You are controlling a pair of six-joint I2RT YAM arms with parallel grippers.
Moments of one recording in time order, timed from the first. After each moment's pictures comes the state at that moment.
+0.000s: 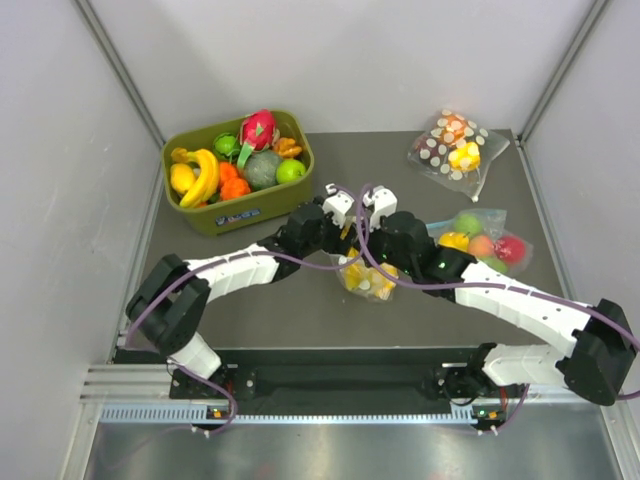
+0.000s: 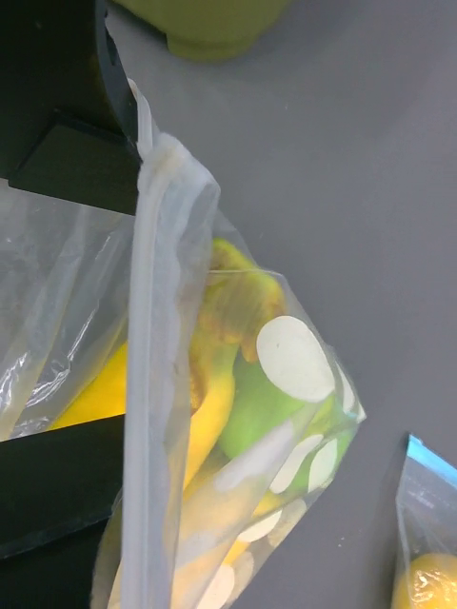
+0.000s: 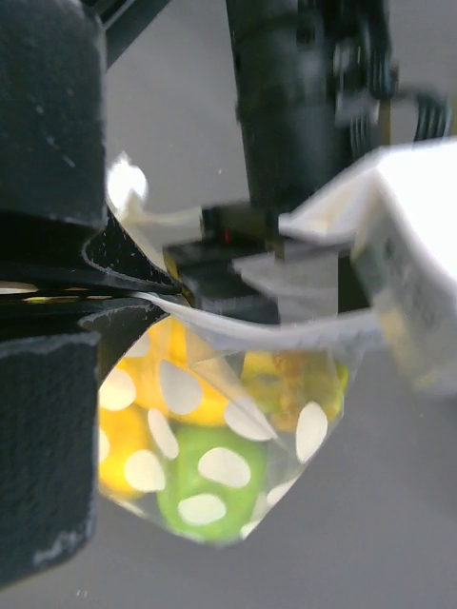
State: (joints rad) left arm -0.73 1.58 0.91 0.27 0.01 0.03; right arm 0.87 1.20 0.89 -0.14 0.16 0.27
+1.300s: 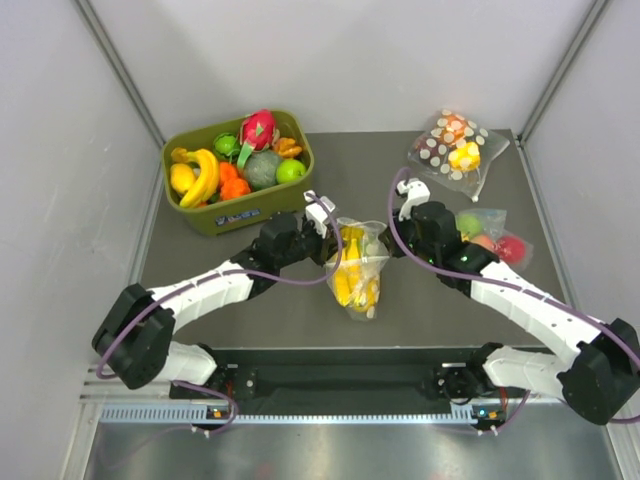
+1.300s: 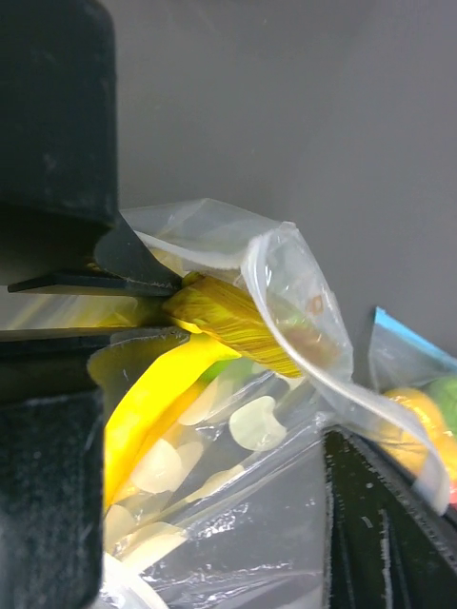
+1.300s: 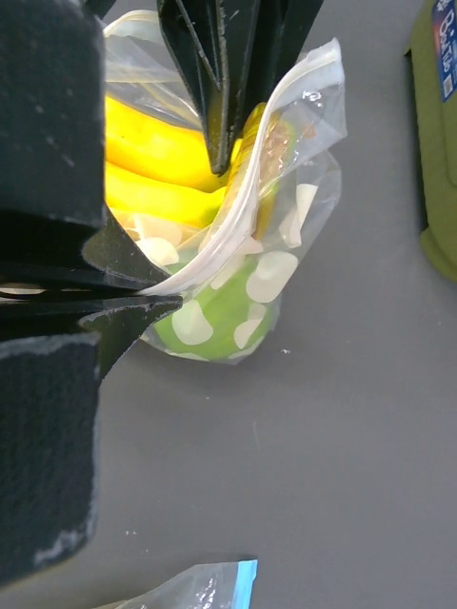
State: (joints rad) left arm -0.70 1.36 0.74 0.35 0.27 -0.07; right arm 0.63 1.12 0.82 -0.17 0.05 0.31
